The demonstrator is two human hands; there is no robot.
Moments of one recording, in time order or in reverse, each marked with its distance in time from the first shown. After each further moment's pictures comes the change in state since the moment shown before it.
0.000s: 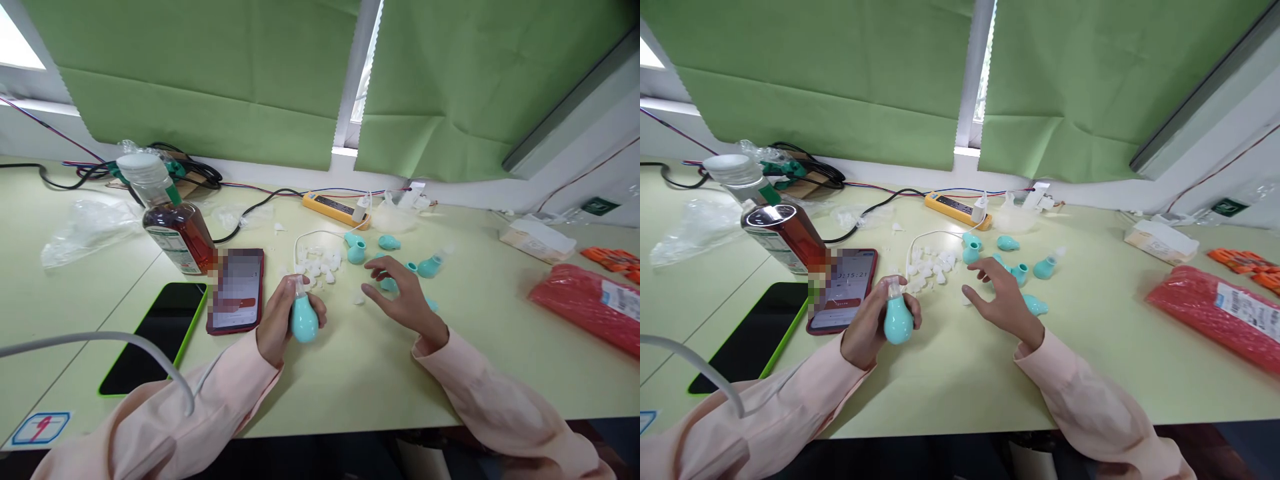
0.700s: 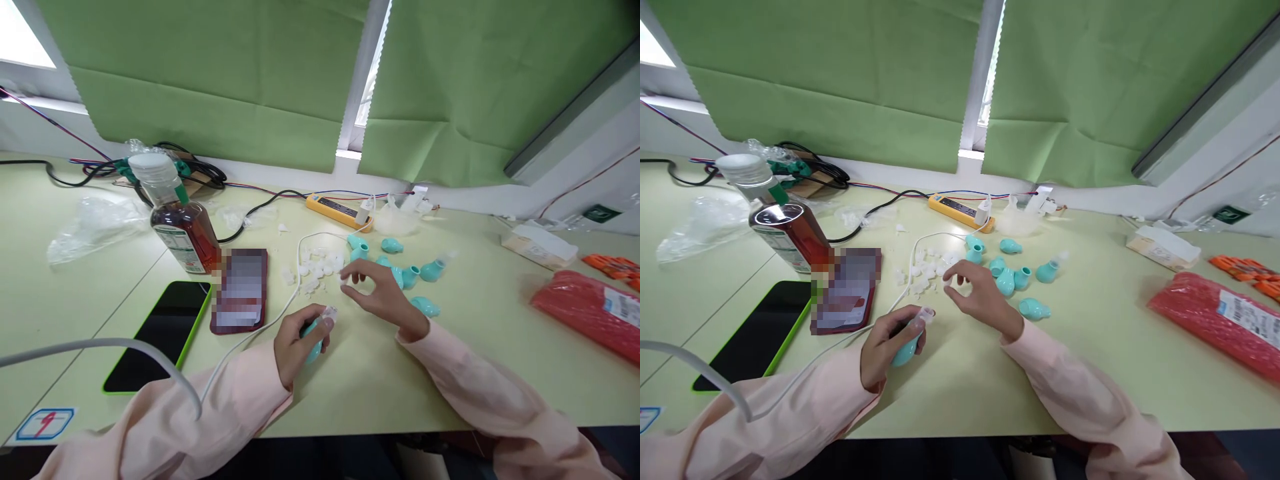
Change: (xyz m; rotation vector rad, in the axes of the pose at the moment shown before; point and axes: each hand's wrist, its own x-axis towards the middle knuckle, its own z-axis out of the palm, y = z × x) left_hand -0.016 -0.013 0.004 0.389 -0.011 -0.009; right_hand 0.023 -0.015 0.027 0.075 -0.135 -0.048
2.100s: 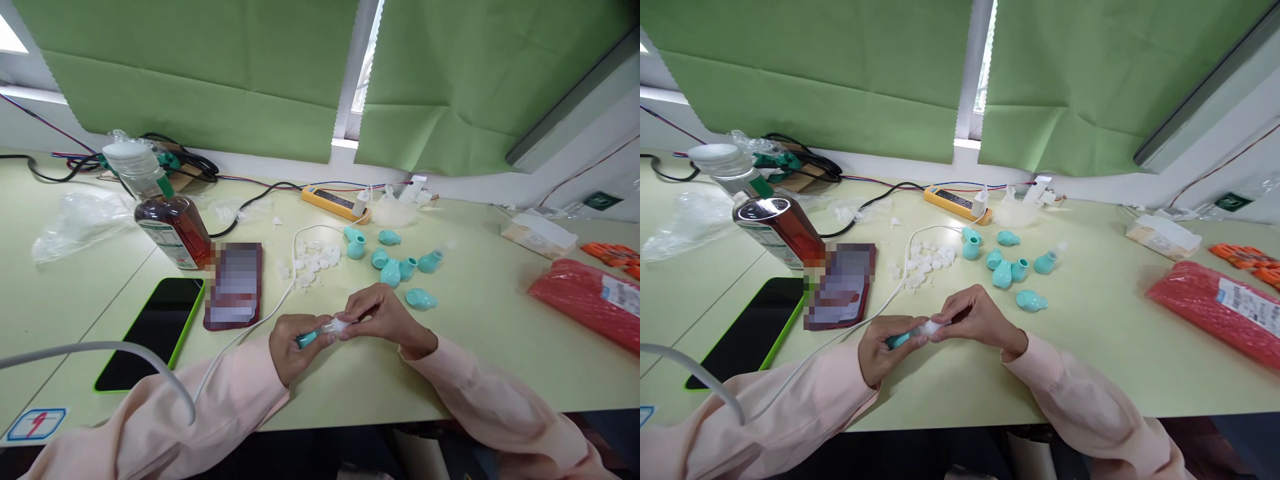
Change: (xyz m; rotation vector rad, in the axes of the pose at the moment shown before) left_hand 0.000 -0.012 -0.005 0.507 -0.072 0.422; right_hand -0.030 -0.010 0.003 0.685 -0.192 0.159
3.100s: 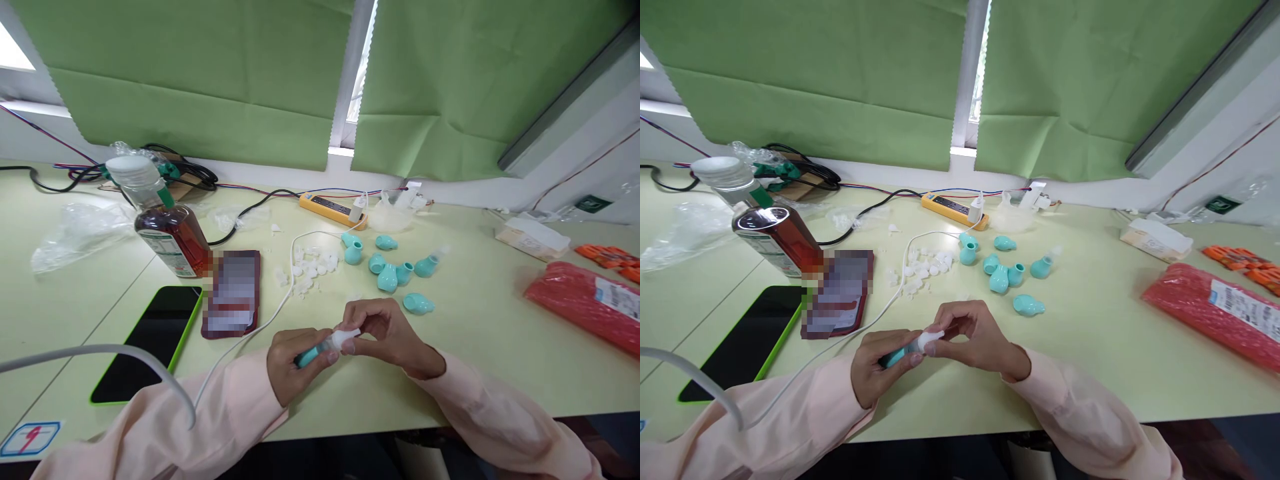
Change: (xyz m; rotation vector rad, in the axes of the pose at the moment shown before) left_hand -0.008 0.005 -0.001 0.000 0.008 0.102; right_hand -0.013 -0.022 0.016 0.200 0.055 0.023
